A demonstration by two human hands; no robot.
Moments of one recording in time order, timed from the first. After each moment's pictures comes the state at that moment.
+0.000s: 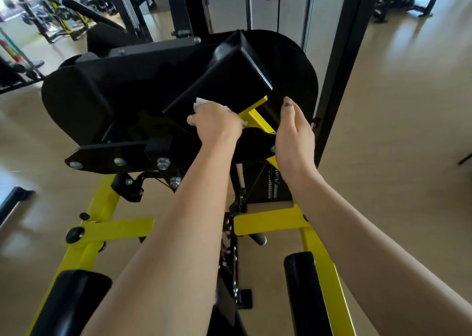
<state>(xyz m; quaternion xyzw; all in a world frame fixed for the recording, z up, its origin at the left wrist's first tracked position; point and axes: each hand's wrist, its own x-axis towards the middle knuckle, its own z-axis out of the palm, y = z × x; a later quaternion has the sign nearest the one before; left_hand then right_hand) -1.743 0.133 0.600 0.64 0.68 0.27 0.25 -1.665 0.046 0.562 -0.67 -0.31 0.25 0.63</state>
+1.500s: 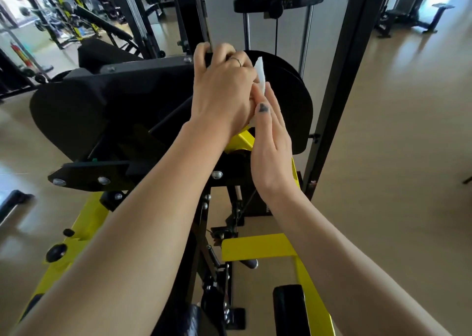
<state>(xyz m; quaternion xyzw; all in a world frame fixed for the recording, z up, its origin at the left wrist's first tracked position) -1.714 0.159 0.650 0.88 0.37 0.22 -0.19 -1.658 0.069 0.576 -0.53 -0.44 0.24 0.68</state>
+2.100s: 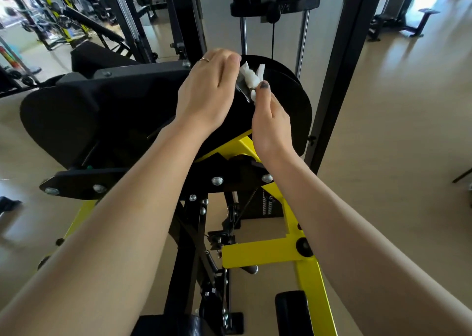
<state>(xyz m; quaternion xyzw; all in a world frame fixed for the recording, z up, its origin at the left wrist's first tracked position) -1.729 0.192 0.646 0.84 0.39 0.36 0.14 -1.639 0.112 0.601 -0.62 -0.40 0.23 0.64</state>
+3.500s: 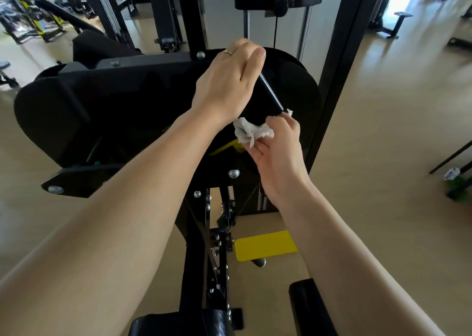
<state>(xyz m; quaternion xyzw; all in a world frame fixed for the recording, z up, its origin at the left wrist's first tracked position) -1.741 0.207 0.643 0.87 0.32 0.34 0.16 -1.690 0.088 0.578 -0.43 -0.14 0.48 0.75</state>
